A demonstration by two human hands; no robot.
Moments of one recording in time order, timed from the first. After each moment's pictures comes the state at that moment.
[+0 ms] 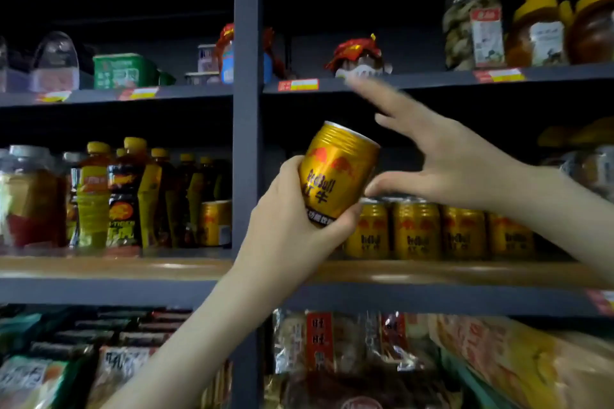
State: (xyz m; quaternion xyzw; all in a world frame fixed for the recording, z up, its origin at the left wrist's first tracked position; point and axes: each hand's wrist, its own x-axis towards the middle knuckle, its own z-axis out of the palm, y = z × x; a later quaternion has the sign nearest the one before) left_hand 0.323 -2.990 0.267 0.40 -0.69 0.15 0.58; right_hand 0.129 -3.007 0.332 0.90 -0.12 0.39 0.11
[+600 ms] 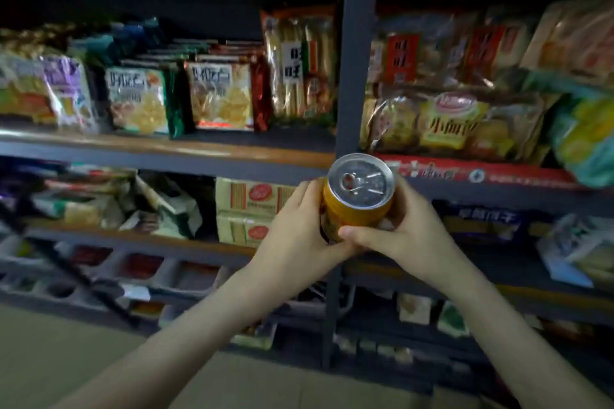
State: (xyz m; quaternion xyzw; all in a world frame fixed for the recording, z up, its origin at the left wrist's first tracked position) left_hand 0.418 -2.883 -0.024 0.55 -0.71 -0.13 0.41; right_hand 0.254 -2.923 -0.010 0.73 -0.30 0.41 -0.44
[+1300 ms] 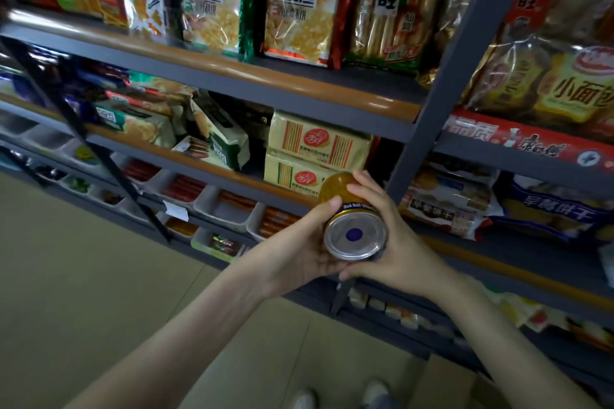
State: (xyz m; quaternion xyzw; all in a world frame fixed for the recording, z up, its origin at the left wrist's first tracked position) left_hand 0.469 -2.822 -0.074 0.45 -0.24 -0.71 0.49; right_hand 0.308 -2.909 -0.096 0.88 -0.21 0.21 -0.37
